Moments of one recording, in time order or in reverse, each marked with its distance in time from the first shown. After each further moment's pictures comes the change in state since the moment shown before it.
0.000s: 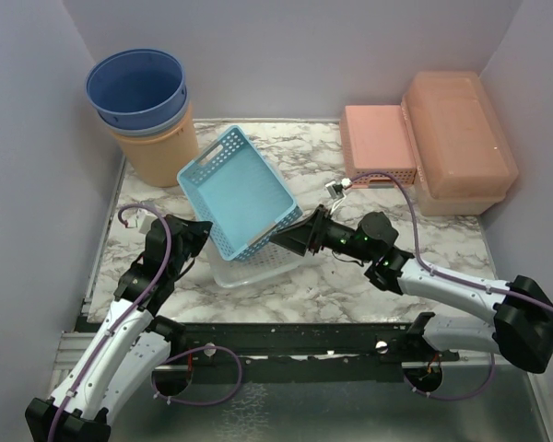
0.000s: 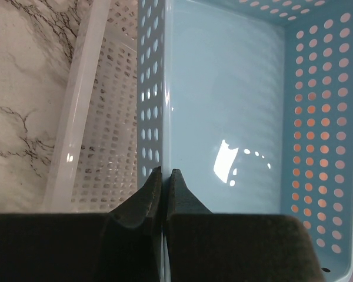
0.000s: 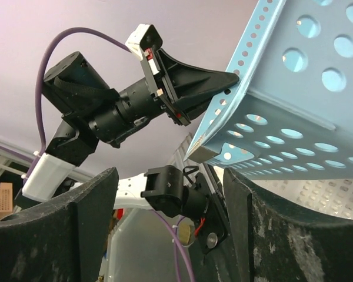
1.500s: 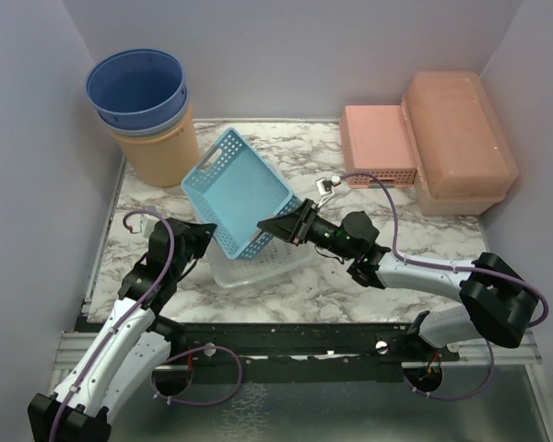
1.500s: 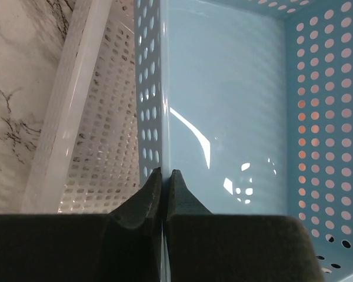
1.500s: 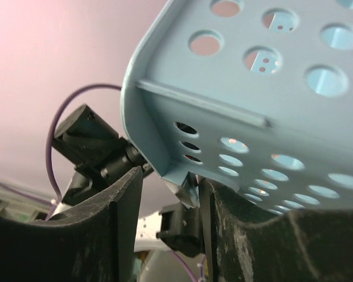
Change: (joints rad) left arm 0.001 0.012 -0.045 0.037 0.054 -0.107; right arm 0.039 0.204 0.047 0.202 0.130 0.161
